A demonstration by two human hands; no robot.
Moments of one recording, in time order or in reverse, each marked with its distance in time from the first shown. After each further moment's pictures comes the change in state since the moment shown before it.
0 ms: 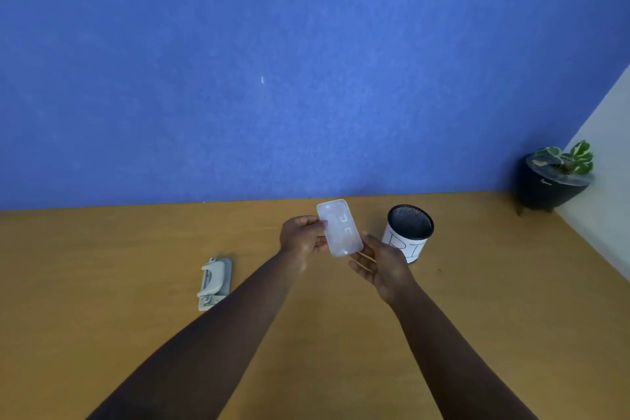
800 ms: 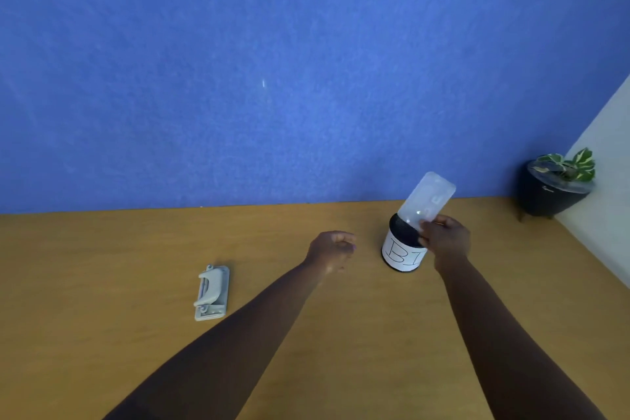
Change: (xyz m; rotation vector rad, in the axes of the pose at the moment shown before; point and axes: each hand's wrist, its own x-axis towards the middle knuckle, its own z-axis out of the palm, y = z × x) left_hand 0.001 -0.014 0.020 0.500 -0.297 0.052; right_hand 0.057 -0.064 -0.057 -0.345 0.516 -0.310
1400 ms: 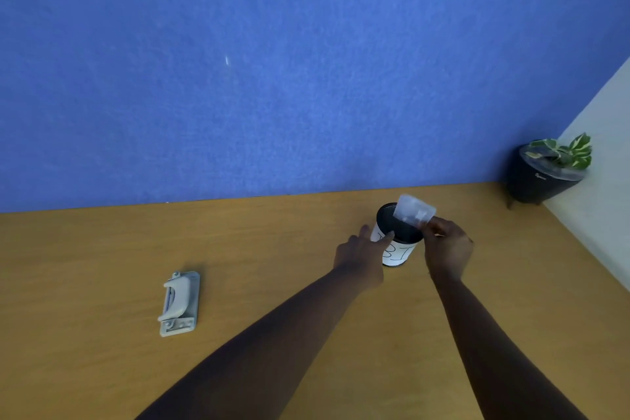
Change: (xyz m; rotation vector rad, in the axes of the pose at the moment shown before) left_hand 0.038 0.013 0.072 1.088 -0.150 0.259; right_hand 0.033 0.042 -0.010 -0.436 0.217 -0.570
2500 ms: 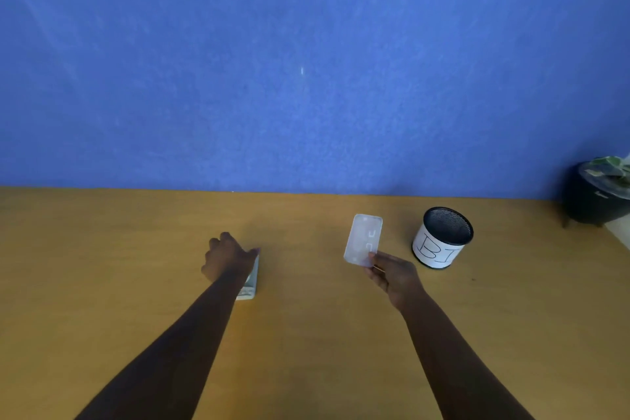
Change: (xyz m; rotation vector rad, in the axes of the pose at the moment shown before) left_hand -0.136 -0.206 -0.011 -0.362 0.479 -1.013; right_hand -0.111 -0.080 0.039 0.784 -0.684 0.859
